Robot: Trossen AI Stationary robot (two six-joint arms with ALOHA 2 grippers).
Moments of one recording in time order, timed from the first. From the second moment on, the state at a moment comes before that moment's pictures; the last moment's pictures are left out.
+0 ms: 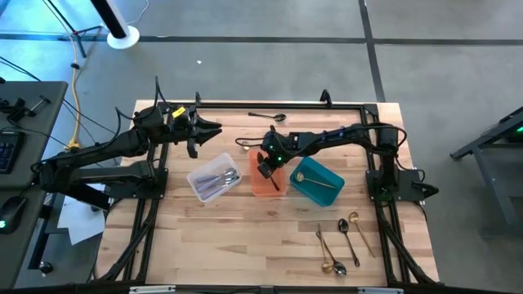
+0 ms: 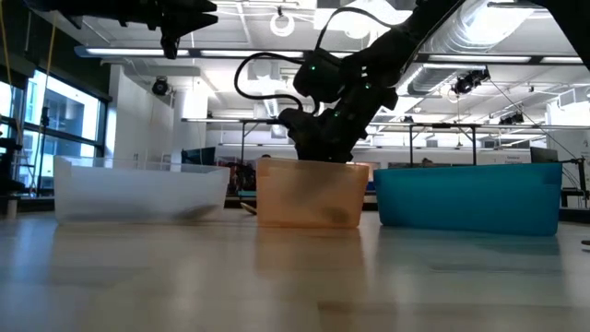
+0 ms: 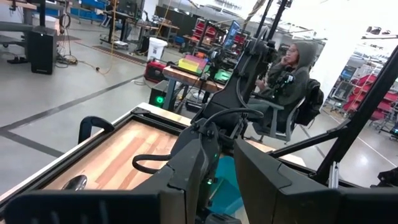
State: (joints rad) left arm 0.42 0.74 0.60 0.14 0.26 -0.29; right arm -0.21 1.98 1.21 -0.19 -0.21 0.56
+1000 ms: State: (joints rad) left arm 0.42 0.74 0.60 0.14 0.26 -0.29; right arm -0.21 1.97 1.20 -0.18 -0.19 0.59
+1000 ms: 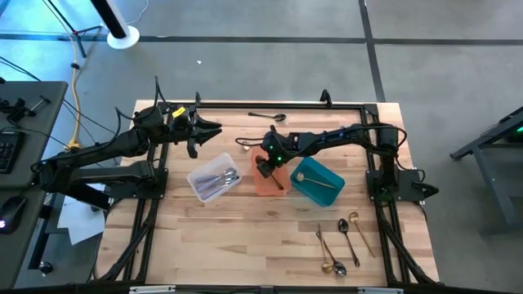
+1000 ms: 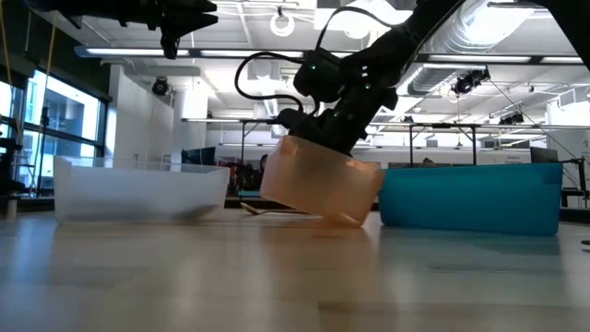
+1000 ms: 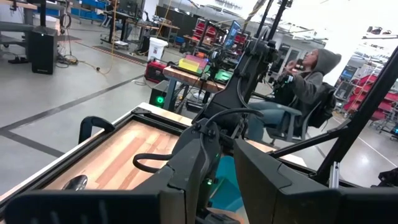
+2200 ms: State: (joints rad) left arm 0.42 0.74 0.60 0.14 0.26 -0.29; right arm -0.24 1.65 1.38 -0.70 -0.05 0.14
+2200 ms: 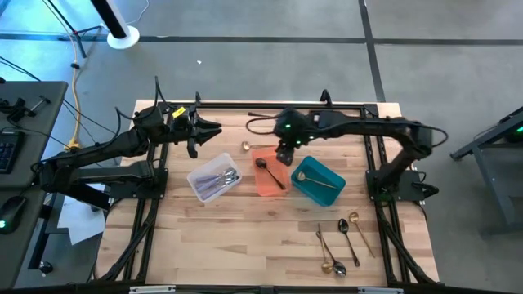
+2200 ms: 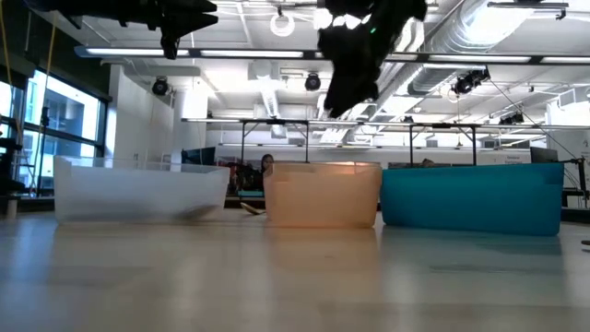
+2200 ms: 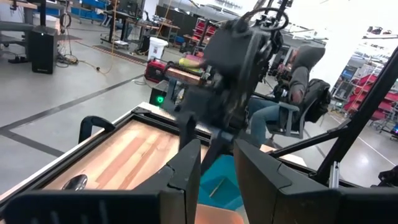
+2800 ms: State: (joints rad) left arm 0.42 0.74 0.60 0.14 0.25 -0.27; right arm -0.24 0.99 0.81 -0.05 -0.10 0.34
